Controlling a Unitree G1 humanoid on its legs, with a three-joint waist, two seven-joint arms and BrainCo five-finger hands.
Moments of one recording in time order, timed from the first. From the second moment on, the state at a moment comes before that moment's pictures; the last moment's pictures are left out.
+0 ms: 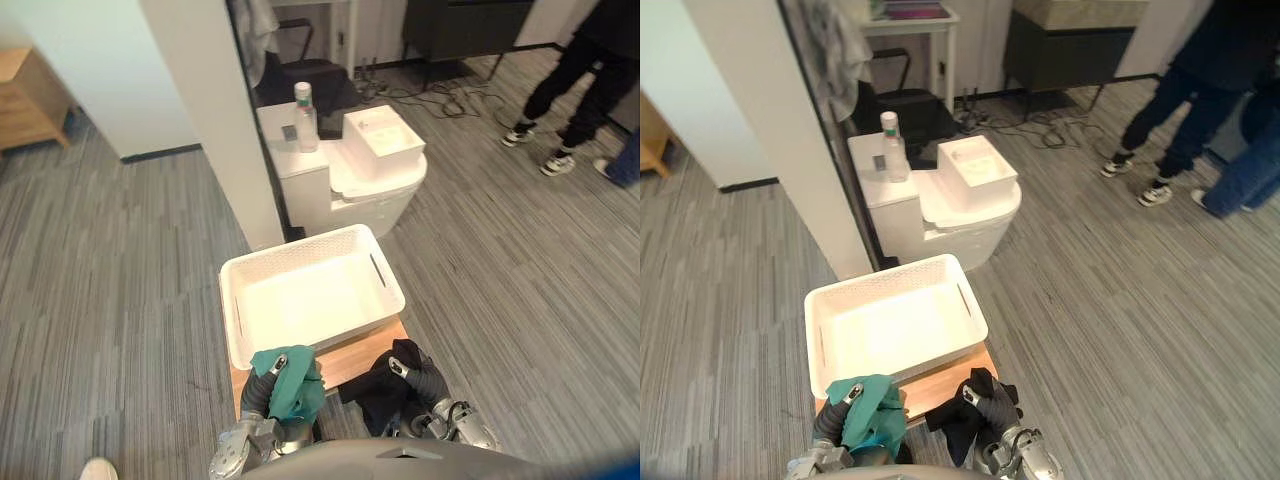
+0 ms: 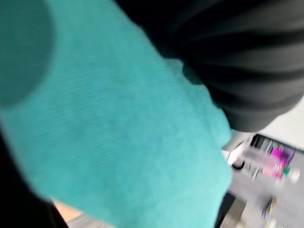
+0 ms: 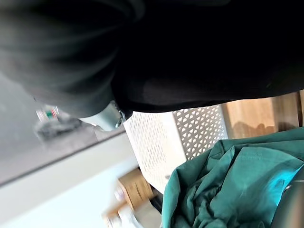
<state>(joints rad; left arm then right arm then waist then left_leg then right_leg) 0.37 0.09 -0.09 0.57 -0.48 -0.37 -0.21 0.32 -0.06 0.23 0.50 0.28 -0.40 0.43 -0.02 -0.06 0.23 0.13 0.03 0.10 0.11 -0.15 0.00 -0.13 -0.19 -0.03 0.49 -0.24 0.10</state>
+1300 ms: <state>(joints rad) 0.40 0.15 -0.13 0.70 -0.49 -0.33 -0.31 -0.20 -0.40 -0.15 -0.37 0.30 -0.22 0.19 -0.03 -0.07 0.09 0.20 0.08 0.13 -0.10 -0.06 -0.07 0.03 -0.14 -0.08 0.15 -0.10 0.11</state>
